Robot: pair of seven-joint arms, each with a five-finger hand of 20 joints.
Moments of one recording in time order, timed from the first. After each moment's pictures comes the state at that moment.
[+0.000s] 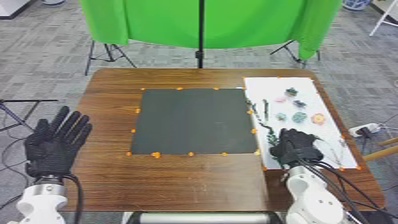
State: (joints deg) left arm 127.6 -65.8 -102.1 -120.4 12.3 6.4 16.8; right arm -110.9 -58.8 73.7 -118.5 -155.3 -6.3 37.3
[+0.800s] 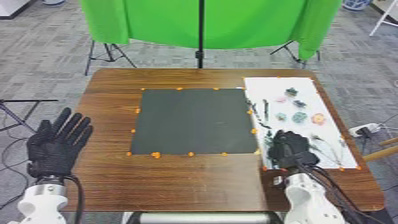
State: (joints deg) left arm 127.6 -65.8 -101.9 -120.4 13.1 7.7 16.1; right arm -114.1 -58.8 73.5 -118.8 -152.3 7.1 33.9
